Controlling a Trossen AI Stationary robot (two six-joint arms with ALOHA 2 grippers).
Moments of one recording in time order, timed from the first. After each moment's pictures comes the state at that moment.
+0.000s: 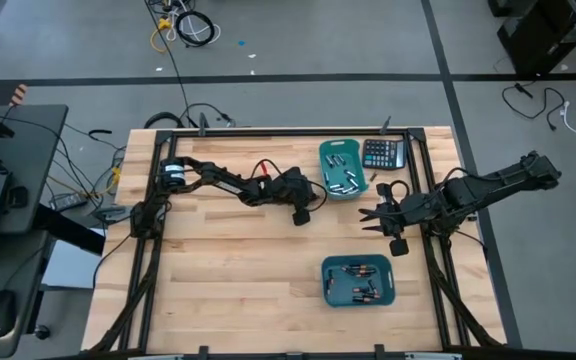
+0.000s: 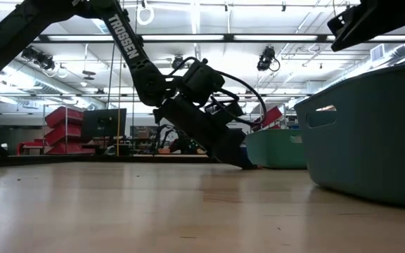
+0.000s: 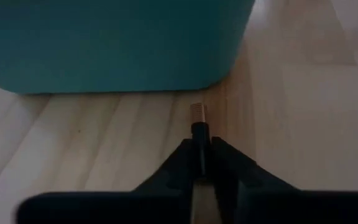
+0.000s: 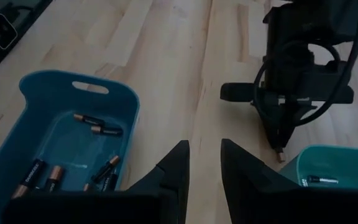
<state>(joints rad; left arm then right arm) 0.22 2.20 1.15 0.42 -0.06 0.11 0.30 0.82 0.74 -0.63 0.19 0.00</state>
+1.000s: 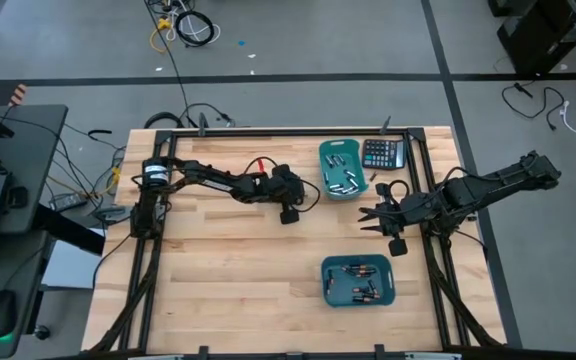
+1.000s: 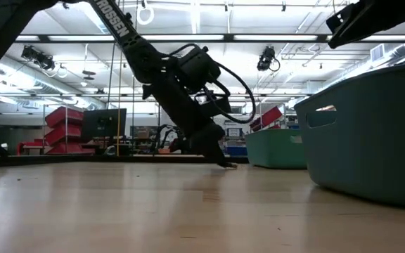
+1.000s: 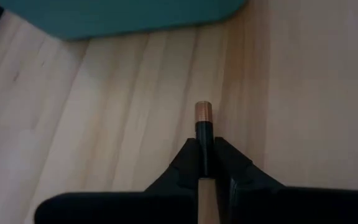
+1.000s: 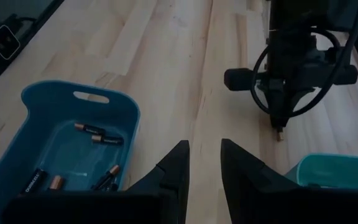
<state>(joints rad) 0.19 2.01 1.13 0.09 -0.17 0.15 0.30 0.82 0.73 -0.59 0.19 0.00</state>
